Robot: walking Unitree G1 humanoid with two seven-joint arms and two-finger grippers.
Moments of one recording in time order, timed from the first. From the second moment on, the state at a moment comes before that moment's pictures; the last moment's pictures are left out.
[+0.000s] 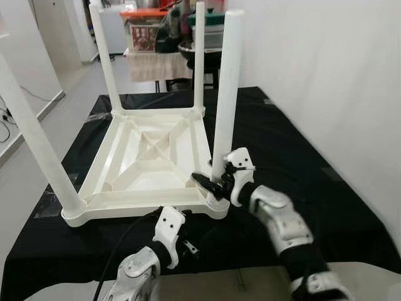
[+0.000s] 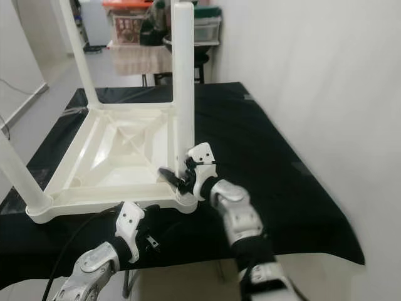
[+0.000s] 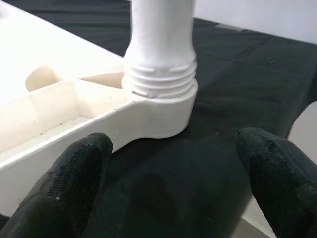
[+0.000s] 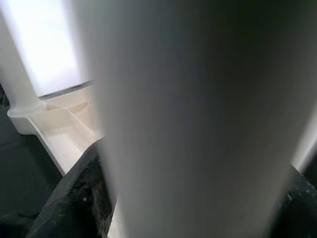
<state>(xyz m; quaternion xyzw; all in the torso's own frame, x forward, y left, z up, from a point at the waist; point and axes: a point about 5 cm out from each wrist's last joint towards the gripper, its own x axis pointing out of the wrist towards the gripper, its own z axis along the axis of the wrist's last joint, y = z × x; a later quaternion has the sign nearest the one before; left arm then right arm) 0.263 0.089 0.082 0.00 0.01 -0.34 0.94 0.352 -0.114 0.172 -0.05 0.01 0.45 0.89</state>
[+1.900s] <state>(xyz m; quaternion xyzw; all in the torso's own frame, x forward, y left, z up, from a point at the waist) 0.217 0.086 0.092 -0.06 -0.02 -0.35 0.93 0.324 -0.097 0.137 -0.04 0.03 0.38 0.92</state>
